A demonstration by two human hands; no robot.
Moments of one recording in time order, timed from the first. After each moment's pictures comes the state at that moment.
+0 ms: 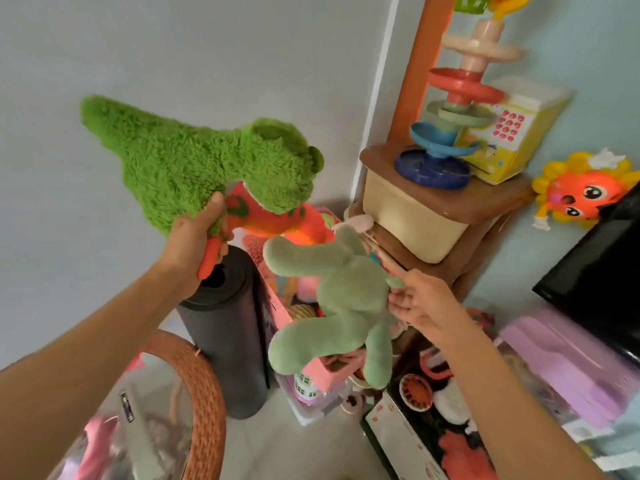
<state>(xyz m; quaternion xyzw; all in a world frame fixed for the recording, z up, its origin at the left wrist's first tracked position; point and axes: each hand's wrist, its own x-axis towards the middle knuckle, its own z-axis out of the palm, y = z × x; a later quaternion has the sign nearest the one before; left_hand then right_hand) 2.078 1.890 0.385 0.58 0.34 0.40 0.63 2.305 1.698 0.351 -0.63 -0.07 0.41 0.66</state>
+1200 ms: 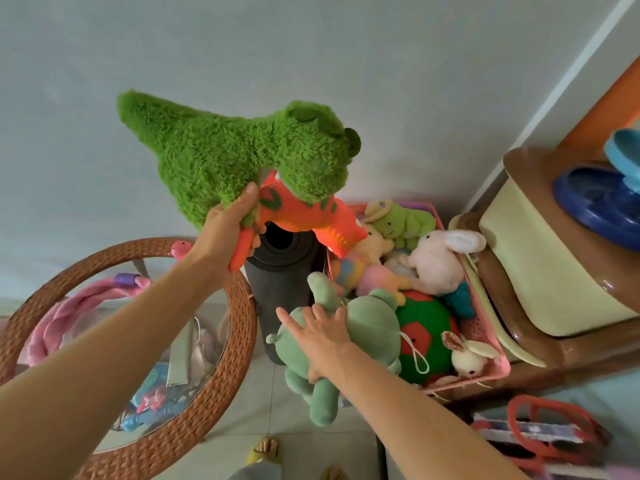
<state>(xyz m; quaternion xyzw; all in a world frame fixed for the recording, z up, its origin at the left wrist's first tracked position) 2.076 1.882 0.352 0.42 0.50 0.49 0.58 2.219 1.814 0.232 -0.53 -0.80 0.07 -0.25</state>
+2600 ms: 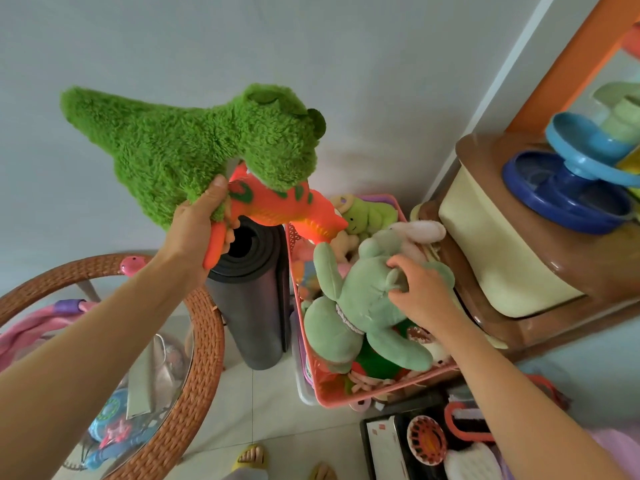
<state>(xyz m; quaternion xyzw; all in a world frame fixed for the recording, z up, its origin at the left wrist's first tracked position) 2.110 1.909 0.354 0.42 0.49 0.48 0.59 2.387 1.818 0.297 -0.75 -0.62 0.16 0.14</state>
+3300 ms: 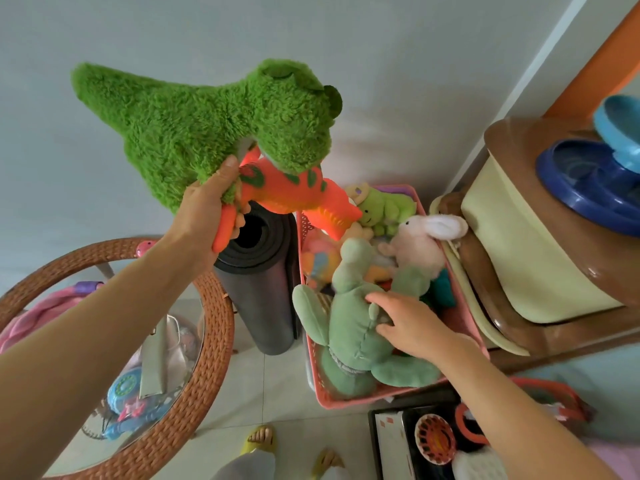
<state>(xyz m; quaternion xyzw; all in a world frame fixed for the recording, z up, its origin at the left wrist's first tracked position) 2.121 1.918 0.359 0.42 0.53 0.46 0.58 2.375 1.808 0.271 -0.66 -0.71 0.26 -0.01</state>
